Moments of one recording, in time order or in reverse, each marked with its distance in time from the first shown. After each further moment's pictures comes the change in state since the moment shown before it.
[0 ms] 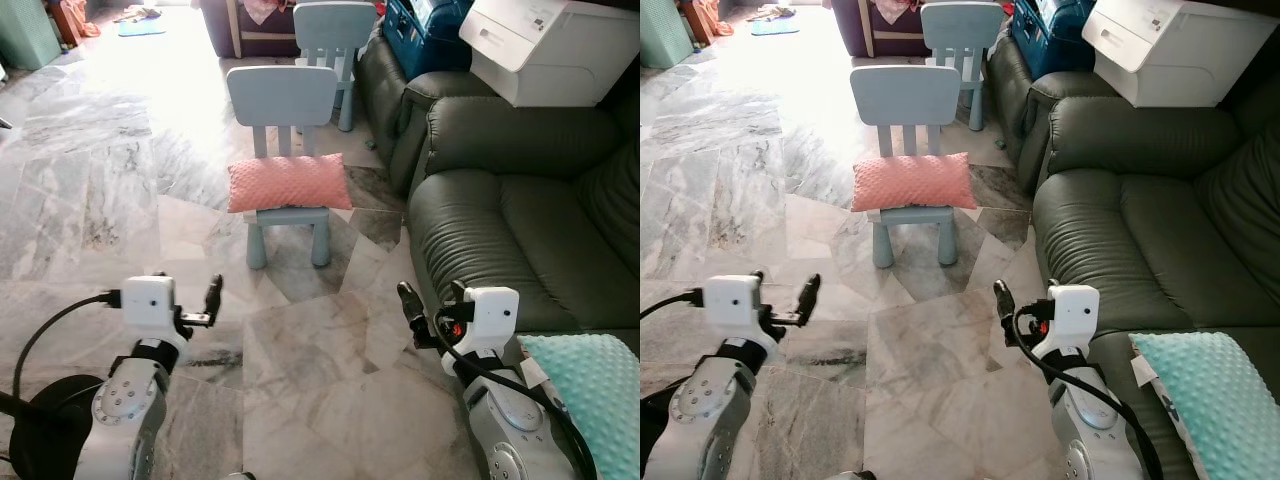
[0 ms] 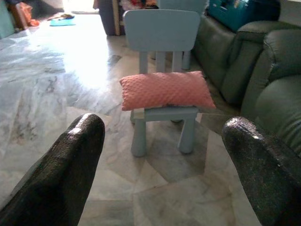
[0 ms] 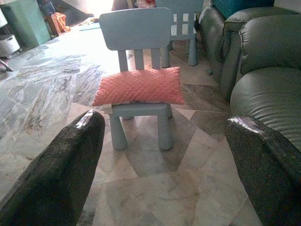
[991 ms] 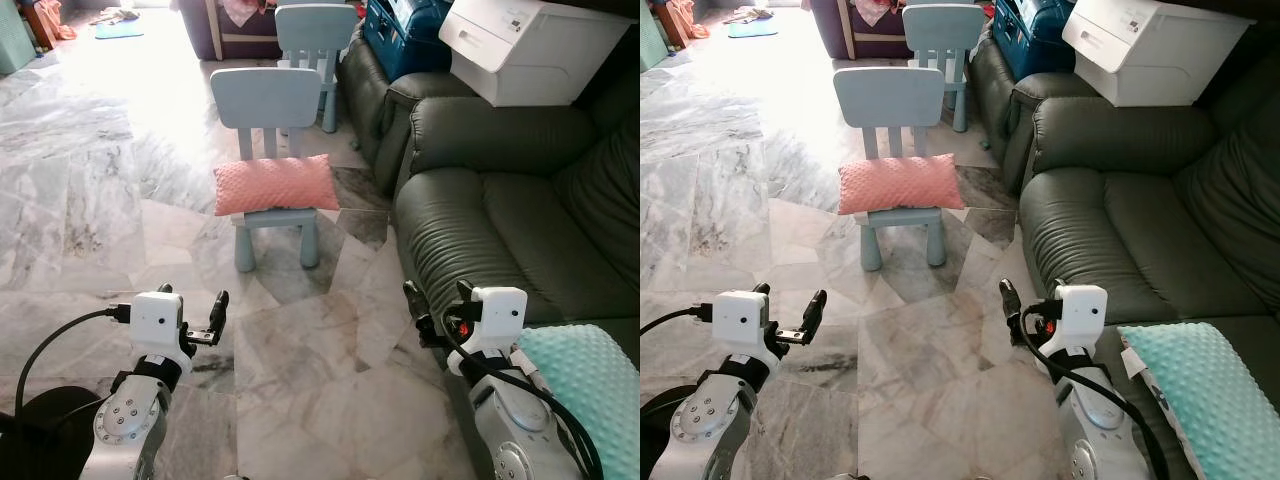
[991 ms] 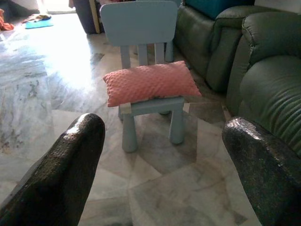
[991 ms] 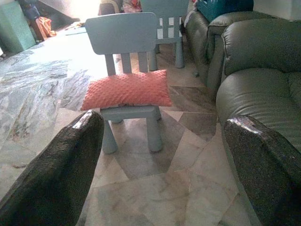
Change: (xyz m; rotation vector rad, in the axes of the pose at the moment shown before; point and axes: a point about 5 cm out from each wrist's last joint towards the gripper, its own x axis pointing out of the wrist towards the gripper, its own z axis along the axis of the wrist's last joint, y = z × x) left arm -0.013 -0.007 -0.012 0.072 0.028 -0.053; right arm -0.001 -0.005 0.001 0.014 -0.007 -0.011
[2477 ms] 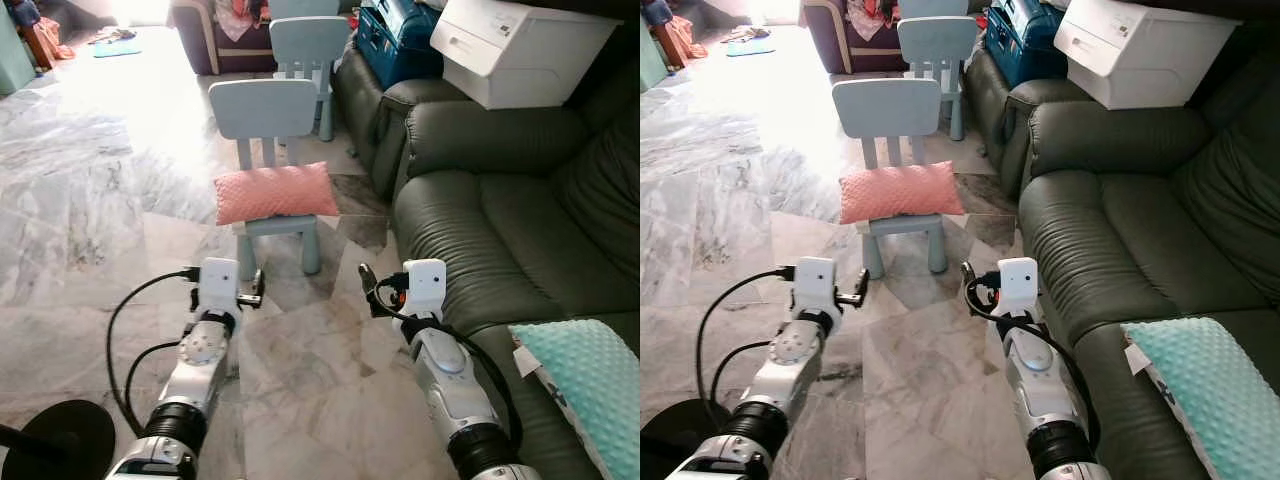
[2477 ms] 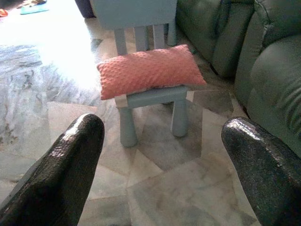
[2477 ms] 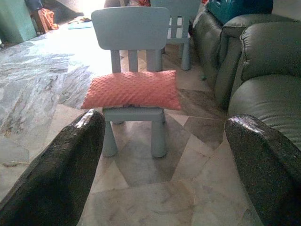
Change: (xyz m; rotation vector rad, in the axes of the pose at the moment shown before) left arm 0.087 -0.030 -0.026 0.009 0.096 0.045; right arm 0.074 0.028 -0.033 -0.091 0.024 0.031
